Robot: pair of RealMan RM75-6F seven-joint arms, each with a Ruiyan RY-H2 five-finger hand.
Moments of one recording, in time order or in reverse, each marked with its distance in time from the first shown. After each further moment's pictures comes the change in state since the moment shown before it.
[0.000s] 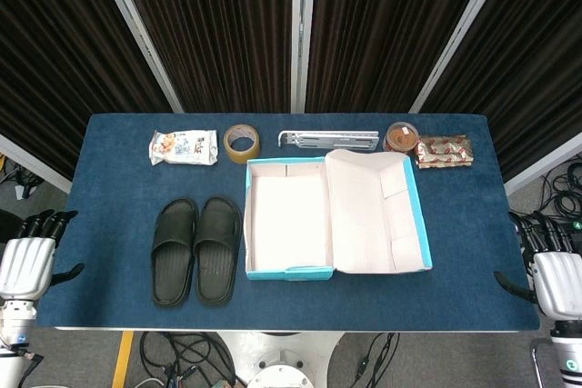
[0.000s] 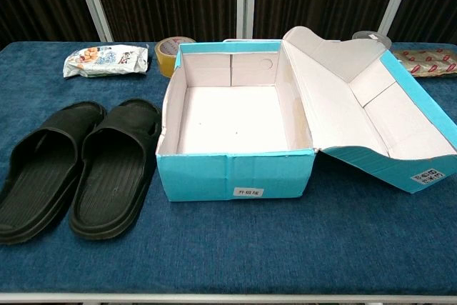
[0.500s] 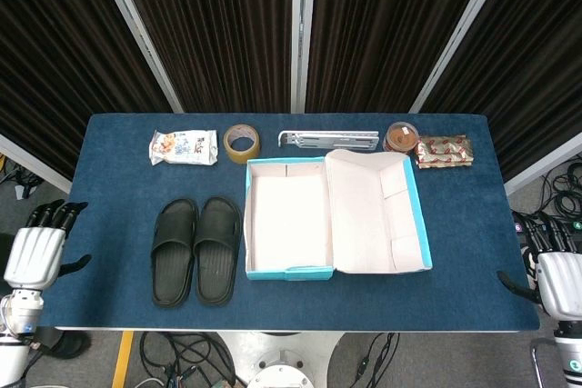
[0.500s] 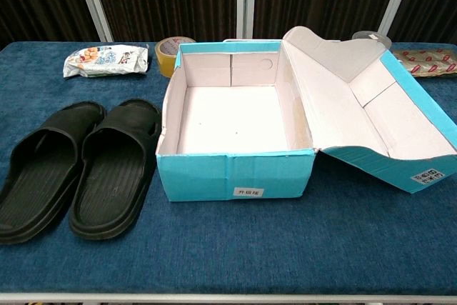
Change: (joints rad) left arm -0.058 0.016 -0.021 -0.002 0.035 -0.044 0.005; right arm -0.006 0.004 0.001 0.017 -0.003 0.013 0.016
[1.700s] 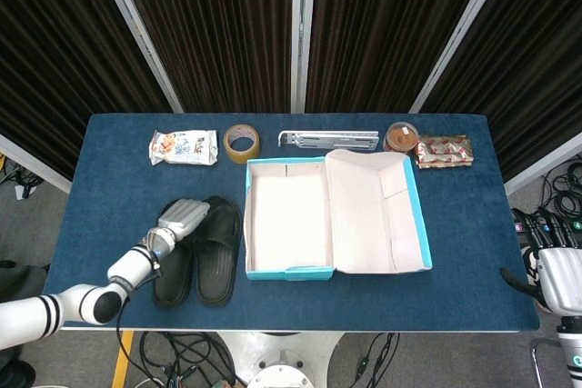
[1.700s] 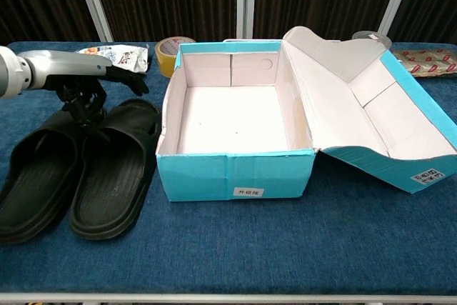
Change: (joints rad) left arm -0.635 -0.189 -0.069 0.020 -0.587 -0.826 0.000; right arm 0.017 0.020 0.003 0.012 0.010 -0.031 0.012
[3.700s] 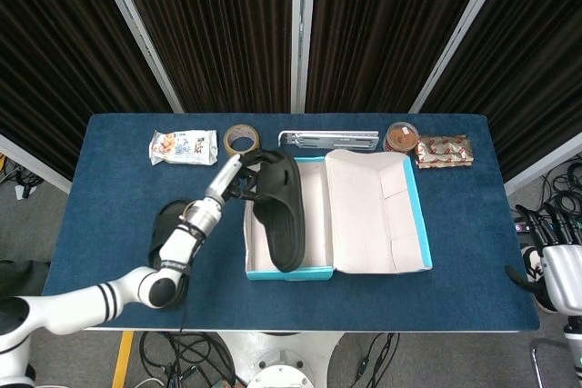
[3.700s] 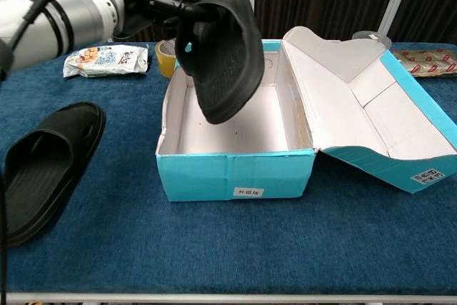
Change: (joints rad) left arm -0.045 -0.314 -0.290 0.207 0.178 0.181 -0.805; right arm -0.001 0.076 0.002 -0.085 -0.006 0.009 -0.064
